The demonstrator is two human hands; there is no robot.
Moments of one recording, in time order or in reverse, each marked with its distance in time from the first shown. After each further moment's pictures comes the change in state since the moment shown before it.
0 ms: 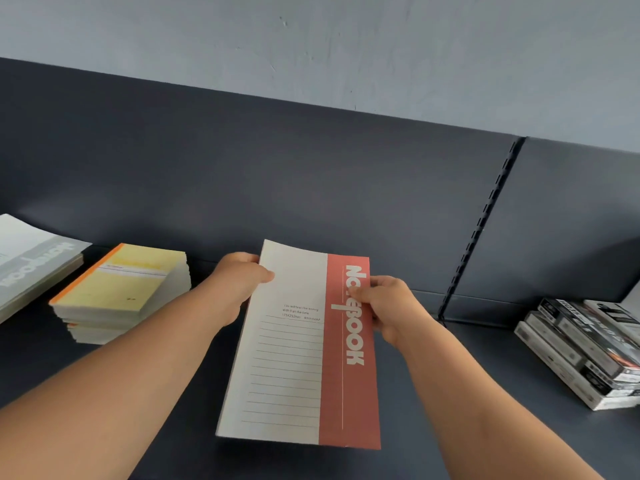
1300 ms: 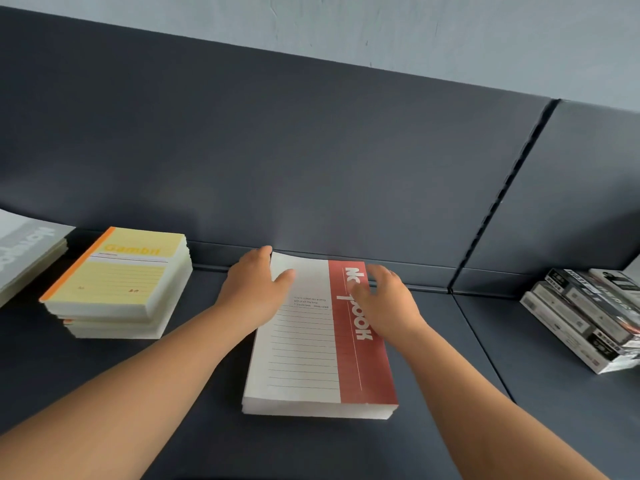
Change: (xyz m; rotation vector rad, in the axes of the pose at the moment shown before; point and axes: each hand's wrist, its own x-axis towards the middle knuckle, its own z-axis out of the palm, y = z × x) left_hand 0.014 -0.038 0.001 0.738 0.027 0.292; right_hand -0.006 0.027 0.031 -0.695 0.177 -0.182
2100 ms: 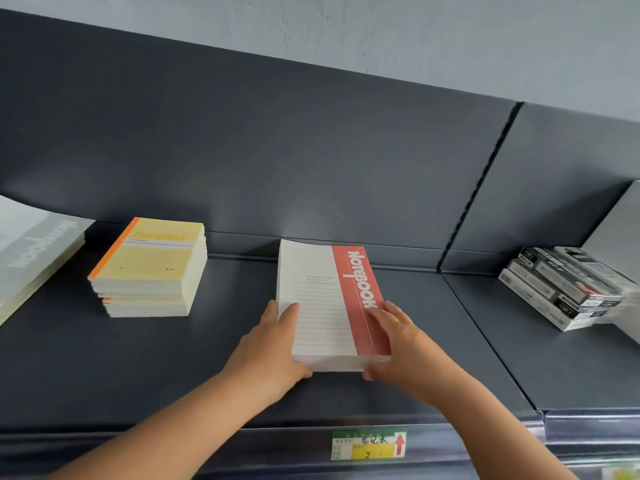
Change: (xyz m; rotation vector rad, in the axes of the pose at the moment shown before) left_hand -0.106 -0.044 0.010 0.159 -0.277 0.198; right_hand -0.114 0.023 0.002 -0.367 -0.262 -0.062
